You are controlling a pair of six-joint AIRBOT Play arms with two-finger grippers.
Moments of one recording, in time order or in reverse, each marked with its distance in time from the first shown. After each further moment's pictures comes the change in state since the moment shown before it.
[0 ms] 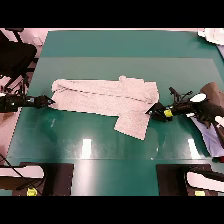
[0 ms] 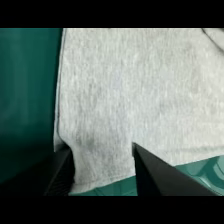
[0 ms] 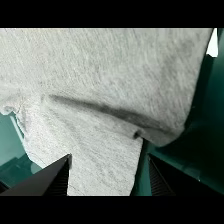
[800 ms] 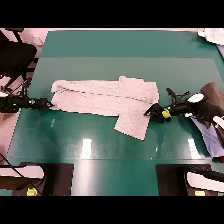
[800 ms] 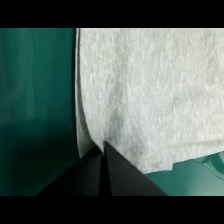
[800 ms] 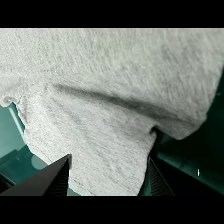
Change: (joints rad) left arm -0.012 -0.006 0.000 0.076 -0.010 -0.040; right arm 0.034 0.000 0.000 0.002 0.001 0.023
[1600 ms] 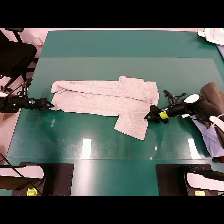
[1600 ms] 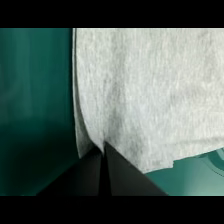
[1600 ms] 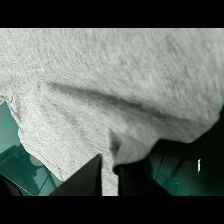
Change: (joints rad) left arm 0.000 0.000 0.000 -0.001 -0.018 -0.001; right arm 0.046 -0.037 -0.001 0.002 0.000 0.029
